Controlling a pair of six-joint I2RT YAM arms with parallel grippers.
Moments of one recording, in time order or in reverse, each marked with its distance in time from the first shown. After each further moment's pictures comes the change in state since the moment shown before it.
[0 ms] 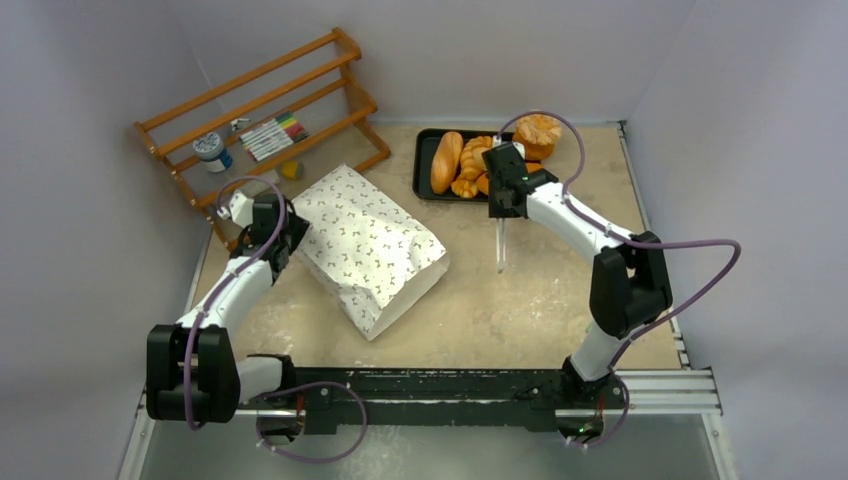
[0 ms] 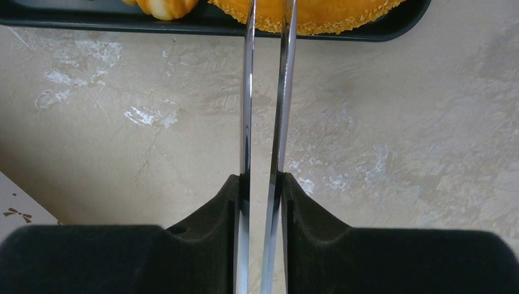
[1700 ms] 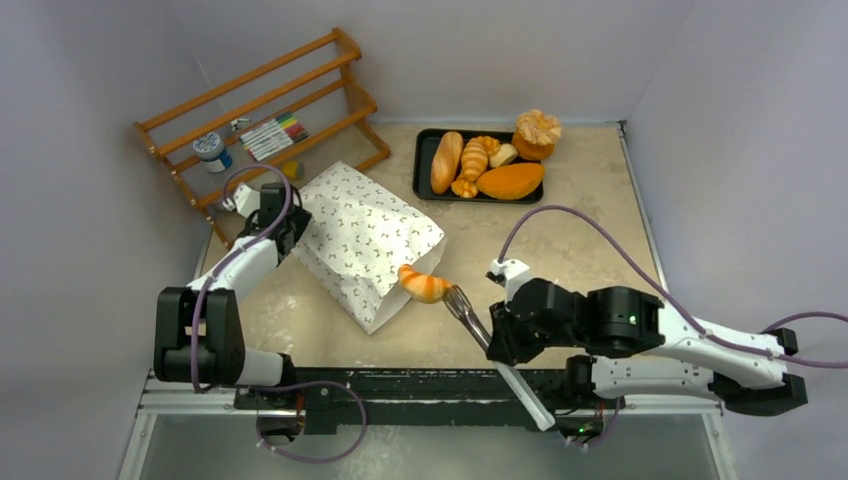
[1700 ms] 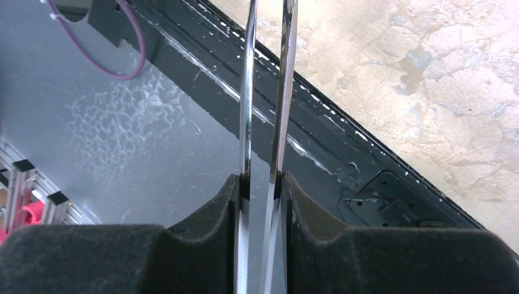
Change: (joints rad) left arm 0.000 0.165 0.093 0.010 -0.040 -0.035; right arm 0.899 -0.875 -0.297 -0.506 -0.201 0.440
